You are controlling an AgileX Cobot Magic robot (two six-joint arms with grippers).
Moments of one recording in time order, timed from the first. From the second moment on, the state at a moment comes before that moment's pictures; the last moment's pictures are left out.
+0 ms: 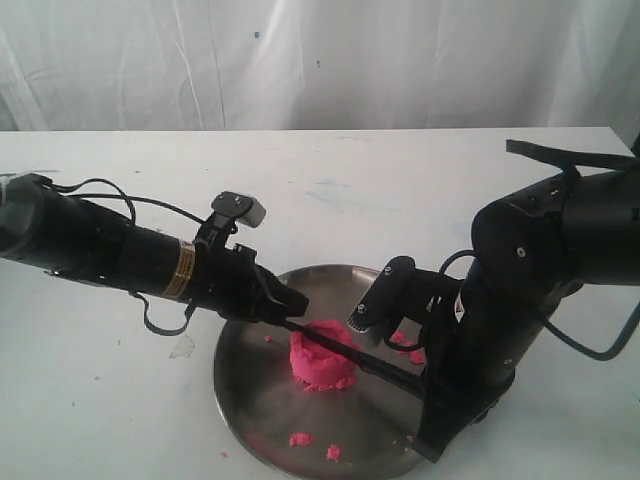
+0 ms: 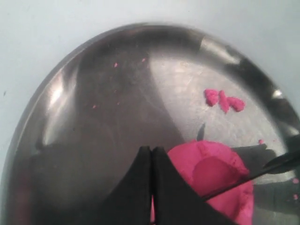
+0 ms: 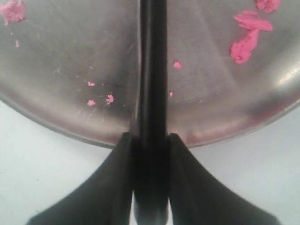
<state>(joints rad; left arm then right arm) -0.30 1.98 -1.00 1.49 -0.71 -1.36 0.60 1.62 -0.84 0.05 0.74 -0.43</state>
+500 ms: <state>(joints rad) -0.20 1.92 -0.95 1.53 -0.83 -1.41 0.60 1.62 -0.84 0.05 0.74 -0.43</state>
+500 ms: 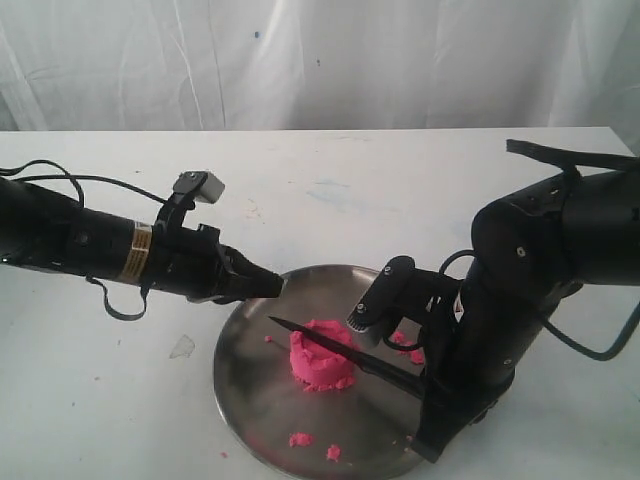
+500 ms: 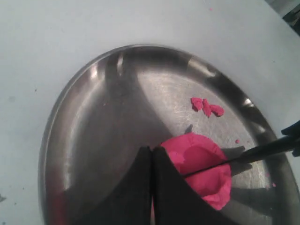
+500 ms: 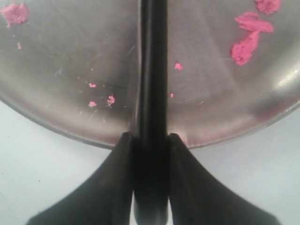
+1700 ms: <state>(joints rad) -0.31 1.91 -0.92 1.55 -0.63 -1.38 0.60 1.64 -0.84 0.10 0.72 -0.43</state>
